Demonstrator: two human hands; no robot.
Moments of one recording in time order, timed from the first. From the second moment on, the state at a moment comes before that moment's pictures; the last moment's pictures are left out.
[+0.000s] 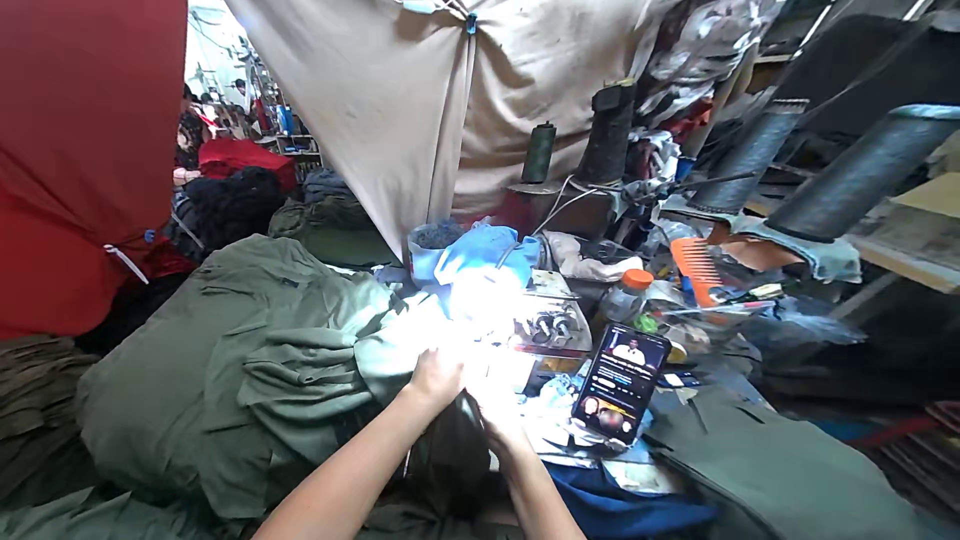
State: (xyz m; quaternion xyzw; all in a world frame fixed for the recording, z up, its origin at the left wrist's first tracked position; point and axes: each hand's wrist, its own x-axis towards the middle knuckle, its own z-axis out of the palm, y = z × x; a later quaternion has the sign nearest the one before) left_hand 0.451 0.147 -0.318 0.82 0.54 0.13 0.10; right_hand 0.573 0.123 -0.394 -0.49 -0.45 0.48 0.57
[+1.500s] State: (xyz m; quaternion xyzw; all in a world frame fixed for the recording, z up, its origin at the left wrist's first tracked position) left_hand 0.392 0.087 -0.395 0.86 0.28 0.43 0.03; right_hand 0.574 0.051 -0.396 -0.43 -0.44 0.53 0.58
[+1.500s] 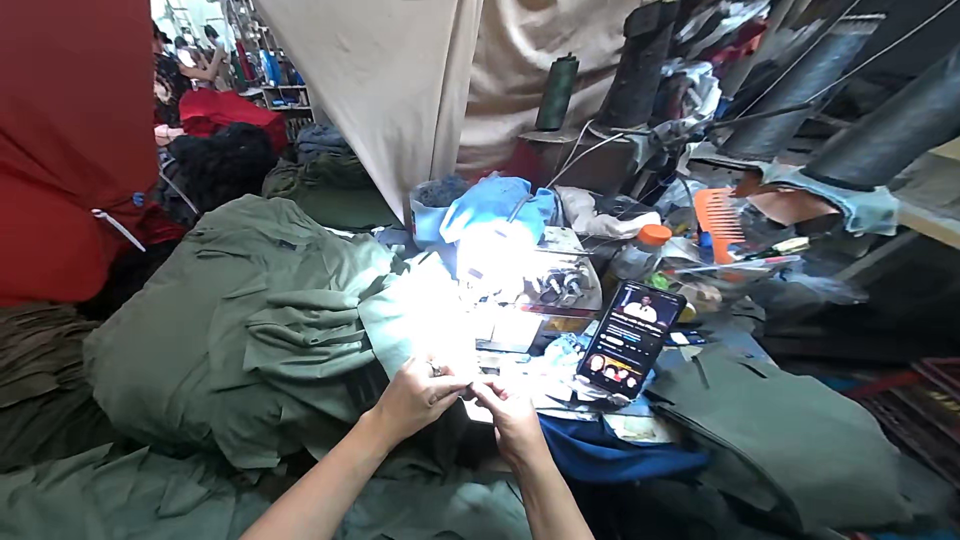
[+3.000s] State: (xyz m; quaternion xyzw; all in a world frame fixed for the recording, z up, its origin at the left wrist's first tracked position) left_hand 0.437 0.165 -0.320 0.82 0.57 0.07 0.08; right_hand 0.564 0.148 -0.381 -0.61 -0.49 0.35 0.52
